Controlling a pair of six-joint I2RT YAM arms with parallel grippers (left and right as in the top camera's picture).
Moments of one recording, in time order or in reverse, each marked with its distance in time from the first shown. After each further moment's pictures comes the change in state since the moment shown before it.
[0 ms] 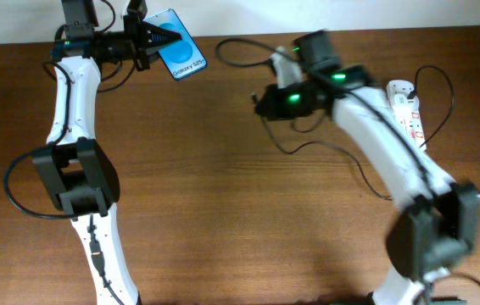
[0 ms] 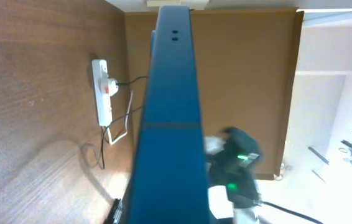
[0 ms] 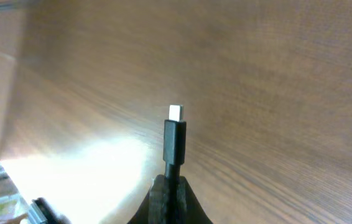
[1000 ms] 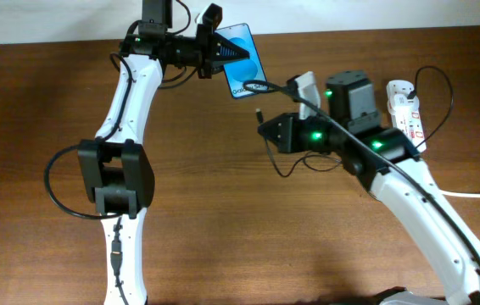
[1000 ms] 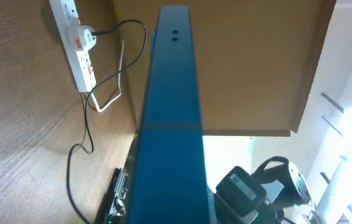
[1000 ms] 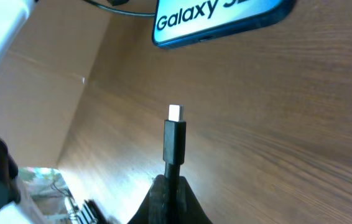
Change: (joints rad) left arm -0.259 0.000 0.000 -0.023 -0.013 0.067; right arm 0.047 -0.413 -0.471 0.367 -0.065 0.235
